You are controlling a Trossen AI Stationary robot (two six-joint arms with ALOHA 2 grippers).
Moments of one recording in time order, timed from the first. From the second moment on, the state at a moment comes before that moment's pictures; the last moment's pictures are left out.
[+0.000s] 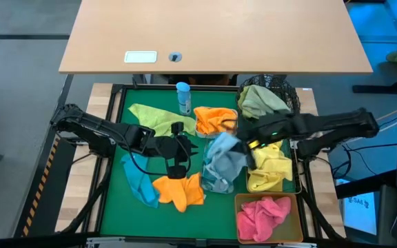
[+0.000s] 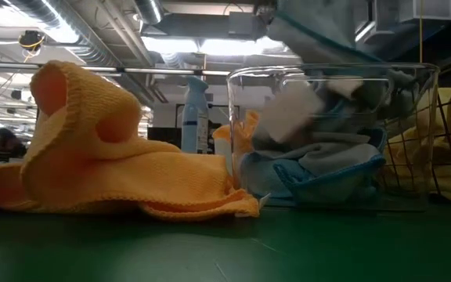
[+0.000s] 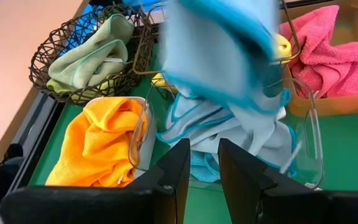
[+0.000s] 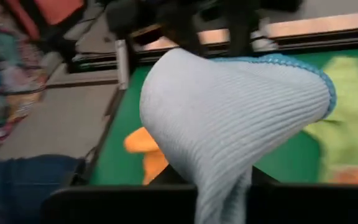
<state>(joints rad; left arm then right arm) -0.28 1.49 1.39 -0.56 -0.42 -0.08 0.16 1.22 1.19 -0.40 -0.09 0.18</state>
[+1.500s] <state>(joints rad) -0.28 1.49 1.38 -0.56 -0.42 -0.08 0.08 1.38 1.13 -0.57 -0.11 -0.06</state>
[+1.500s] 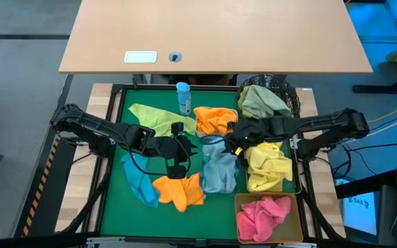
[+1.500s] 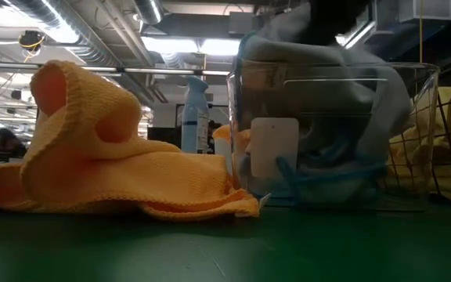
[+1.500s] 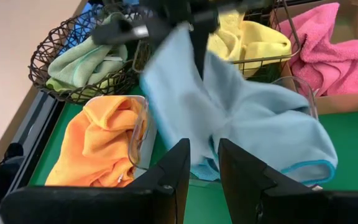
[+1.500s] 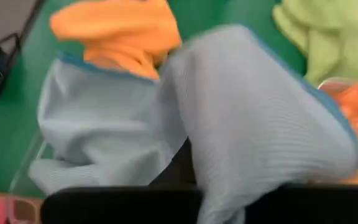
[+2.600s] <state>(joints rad) -0.28 1.49 1.38 -0.61 -0.43 -0.08 0.08 1.59 0.92 -0.35 -0.23 0.06</state>
